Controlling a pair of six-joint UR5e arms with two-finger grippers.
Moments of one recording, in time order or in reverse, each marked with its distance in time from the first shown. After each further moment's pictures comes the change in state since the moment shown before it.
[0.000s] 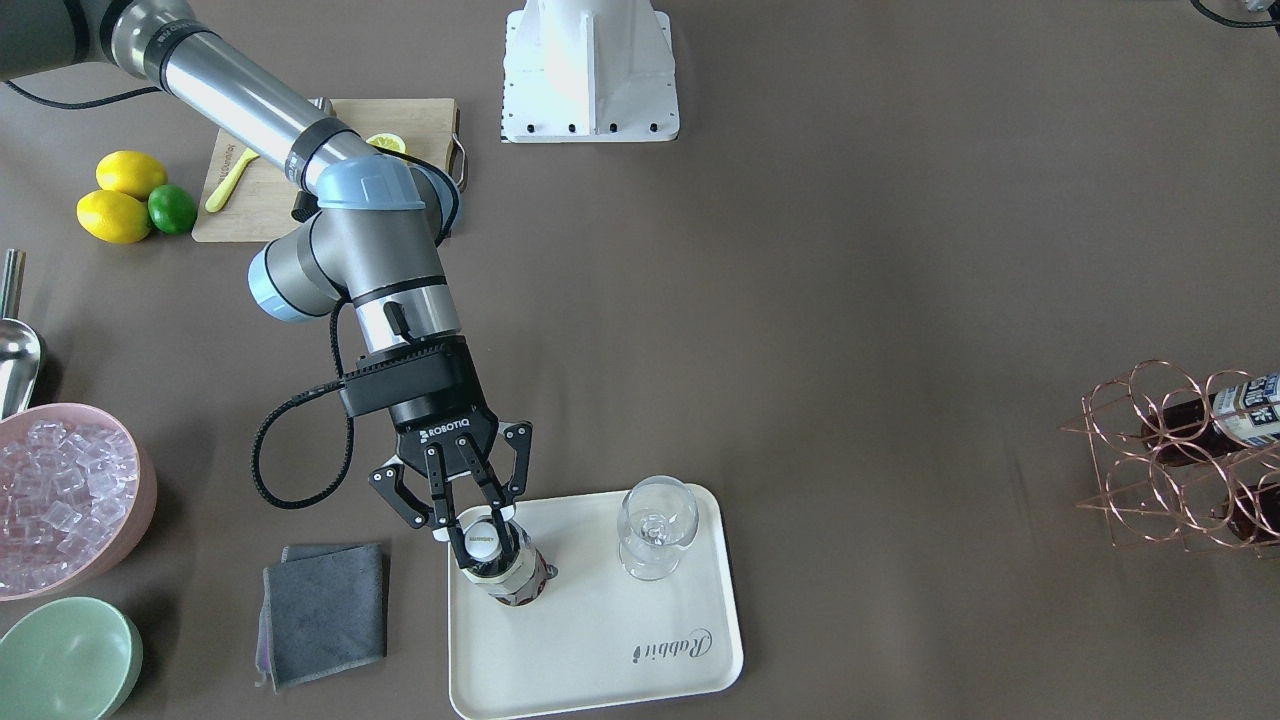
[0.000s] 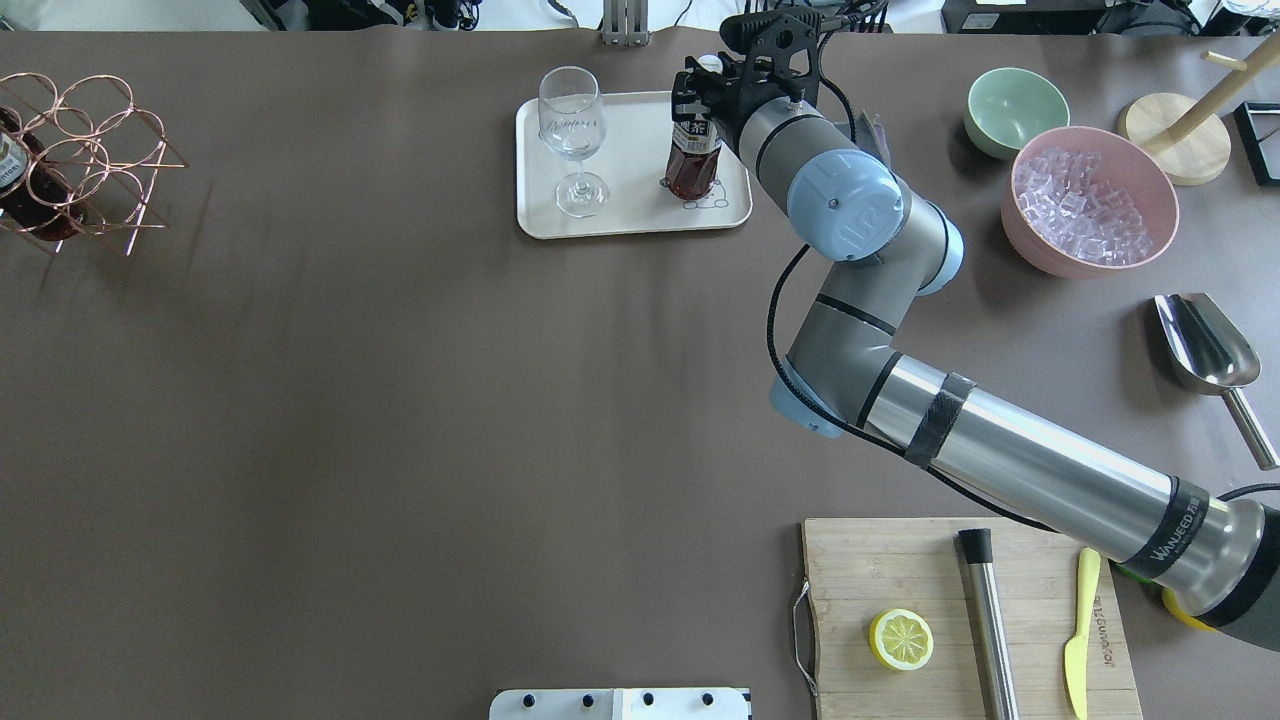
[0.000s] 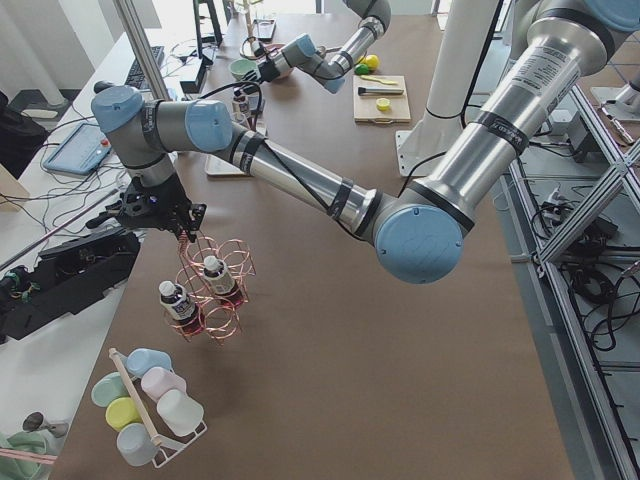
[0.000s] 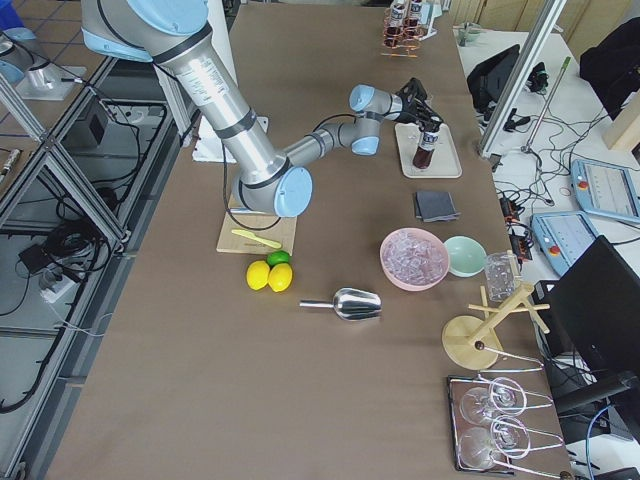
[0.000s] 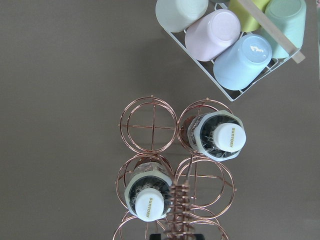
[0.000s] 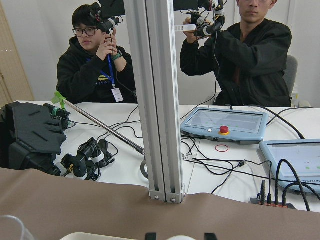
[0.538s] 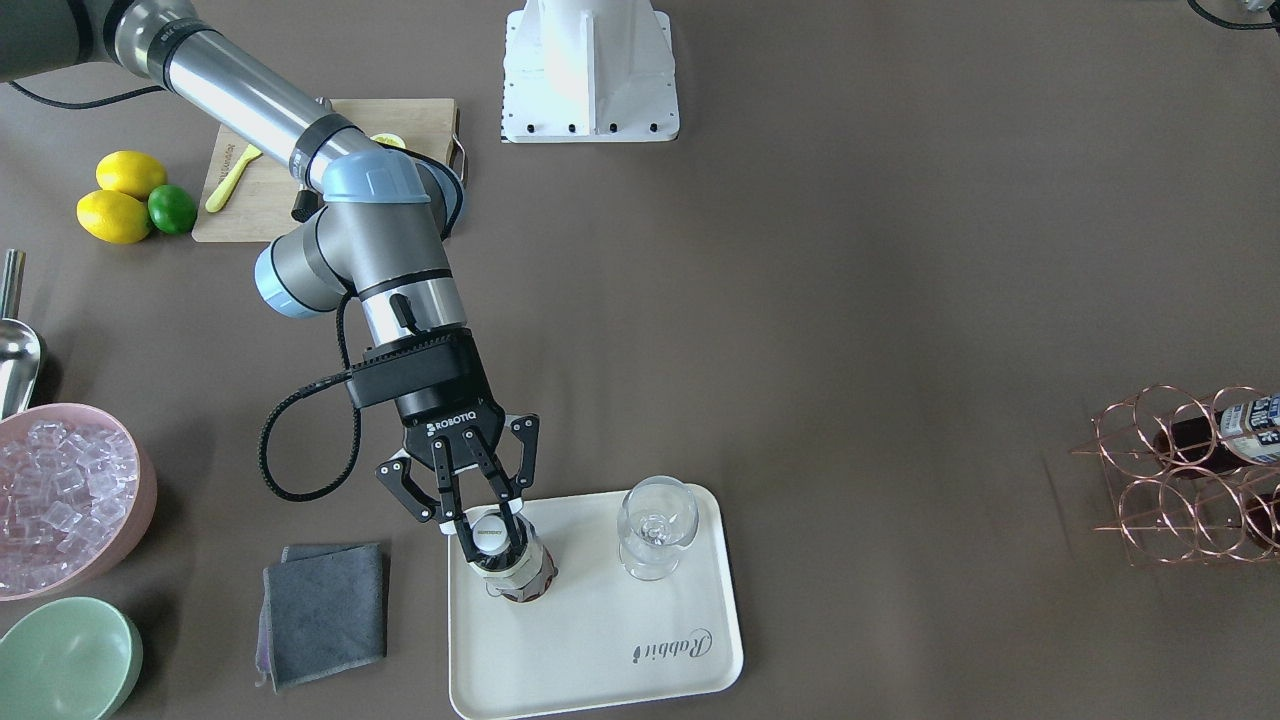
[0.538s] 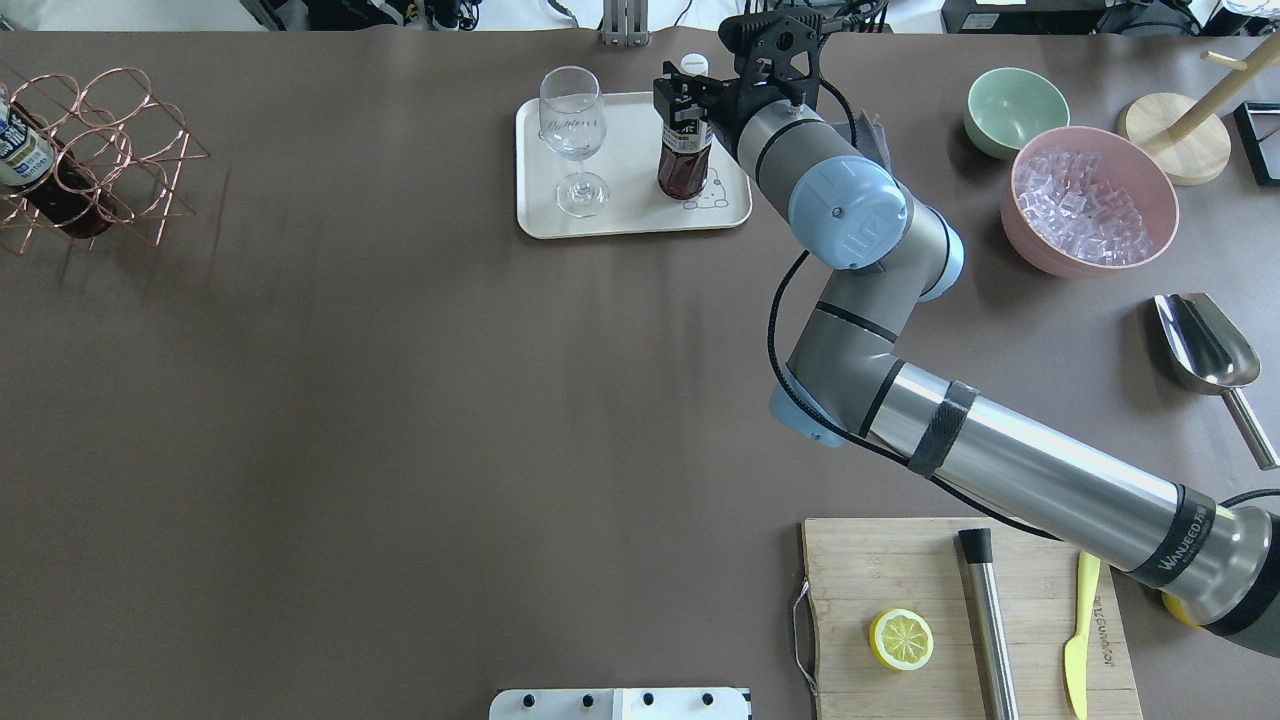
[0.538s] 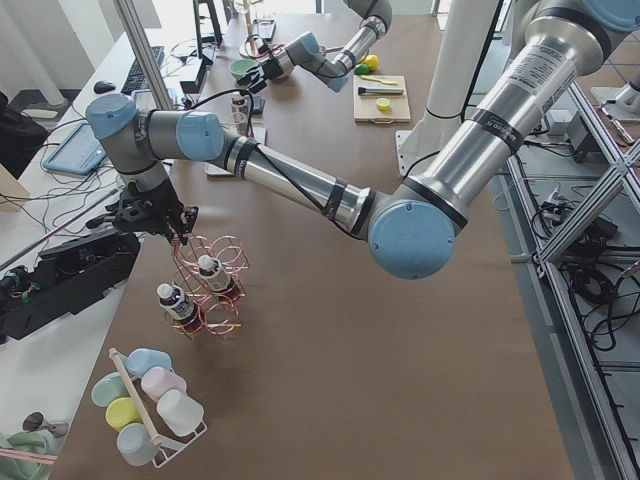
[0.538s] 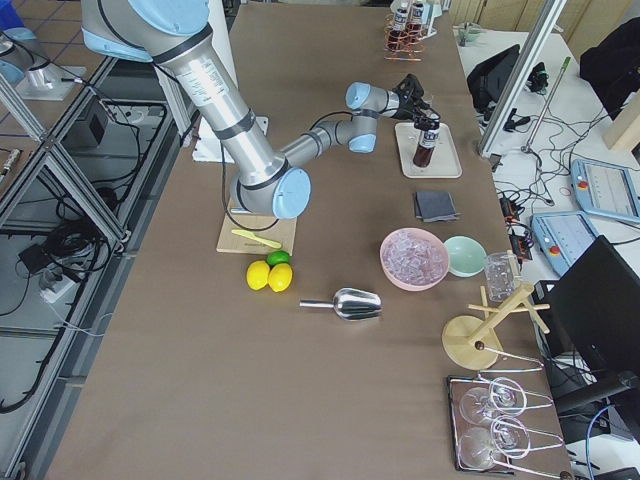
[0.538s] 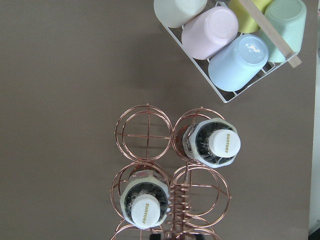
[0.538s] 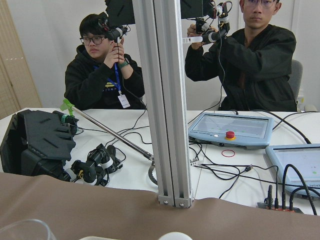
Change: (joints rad) left arm 0.015 -0.021 0.062 -0.077 0.001 -0.112; right arm -0.010 -0.015 0.044 0.000 -0.012 0.000
